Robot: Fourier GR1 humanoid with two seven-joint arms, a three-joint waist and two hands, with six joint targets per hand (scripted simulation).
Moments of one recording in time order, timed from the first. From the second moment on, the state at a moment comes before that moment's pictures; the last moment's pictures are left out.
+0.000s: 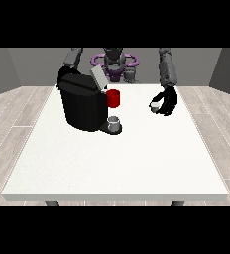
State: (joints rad) left arm -0.58 0.41 0.08 -0.58 -0.54 0.12 -0.29; right arm -0.22 -0.02 -0.04 -1.42 -0.01 -0.14 -0.05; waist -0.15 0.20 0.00
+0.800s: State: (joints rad) left arm -0.68 0.43 0.05 -0.57 -0.60 0.06 -0.35; right arm -0.22 -0.03 -0.05 -1.36 -0.02 -0.14 -0.04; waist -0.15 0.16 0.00
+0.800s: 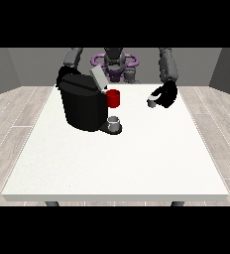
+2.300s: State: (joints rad) left arm -1.08 0.45 0.11 -0.67 -0.60 -0.14 -0.13; right arm -0.31 -0.03 -0.03 -1.34 -0.01 -0.16 -0.05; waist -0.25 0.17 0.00
